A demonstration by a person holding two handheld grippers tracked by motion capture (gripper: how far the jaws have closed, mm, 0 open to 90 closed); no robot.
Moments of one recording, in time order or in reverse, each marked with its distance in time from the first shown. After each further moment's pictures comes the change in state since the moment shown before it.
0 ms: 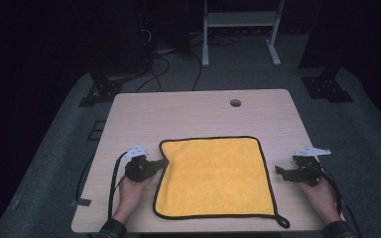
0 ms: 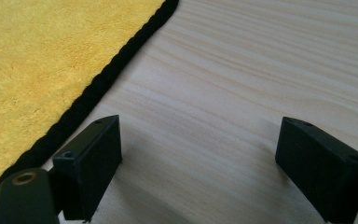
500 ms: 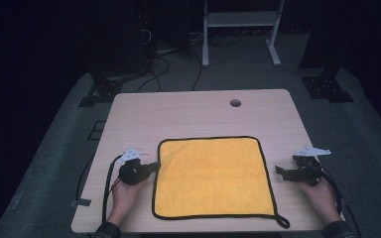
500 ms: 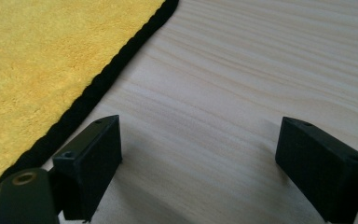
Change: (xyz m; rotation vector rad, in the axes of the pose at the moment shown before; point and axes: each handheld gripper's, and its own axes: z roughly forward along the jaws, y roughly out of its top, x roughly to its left) left arm 0.014 -0.015 -0.014 0.044 0.085 -0.016; right arm 0.000 0.000 0.000 0.000 0.000 0.000
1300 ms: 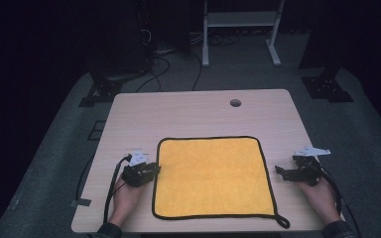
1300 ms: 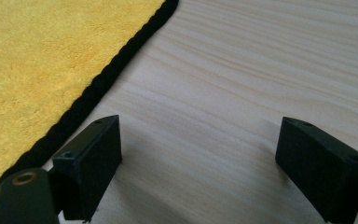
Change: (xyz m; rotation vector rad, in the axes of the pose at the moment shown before) left arm -0.007 -0.006 0.011 0.103 0.167 0.150; right arm 0.000 0.000 0.000 -0.001 -0.002 -0.001
